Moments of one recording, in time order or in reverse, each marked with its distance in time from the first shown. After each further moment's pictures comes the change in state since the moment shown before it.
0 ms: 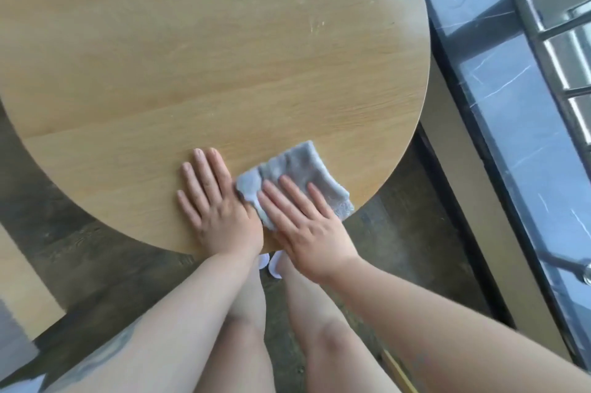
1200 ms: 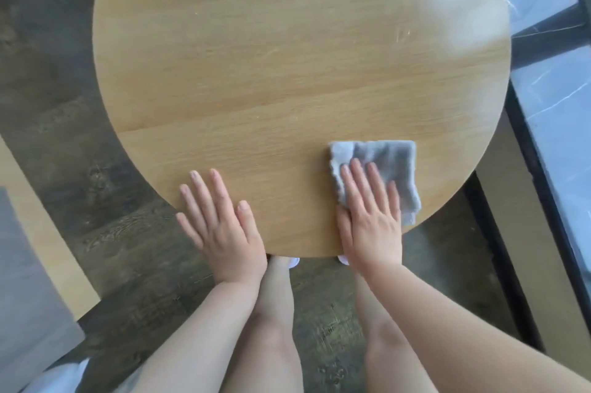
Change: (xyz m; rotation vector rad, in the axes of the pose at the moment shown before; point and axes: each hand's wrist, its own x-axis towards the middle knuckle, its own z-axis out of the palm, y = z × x) left_hand 0.020 -0.090 -0.037 -0.247 -0.023 -0.108; right_hand 0.036 -0.036 0.005 0.001 0.111 0.388
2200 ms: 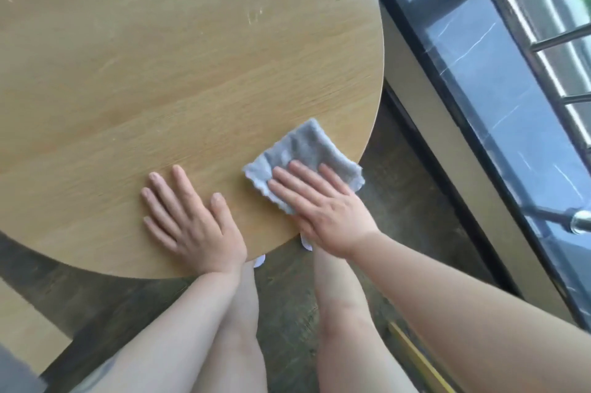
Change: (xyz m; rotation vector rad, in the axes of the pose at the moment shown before) left_hand -0.033 0.095 0.060 0.148 0.064 0.075; right_hand -0.004 0.116 -0.025 -0.043 -0.103 -0.376
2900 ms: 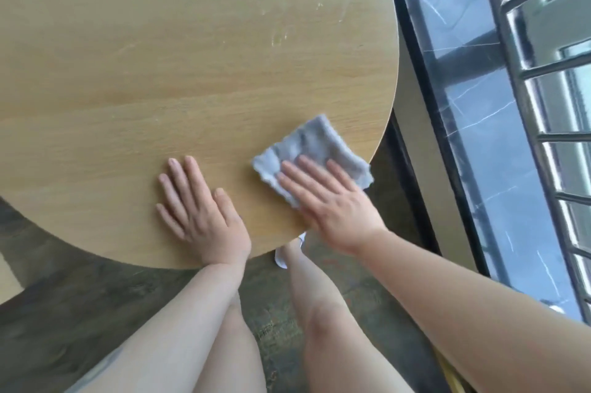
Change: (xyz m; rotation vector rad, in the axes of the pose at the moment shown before) left_hand -0.013 0.063 0.016 -0.108 0.052 -0.231; right_hand 0.024 0.075 -0.025 -0.052 -0.068 -0.241
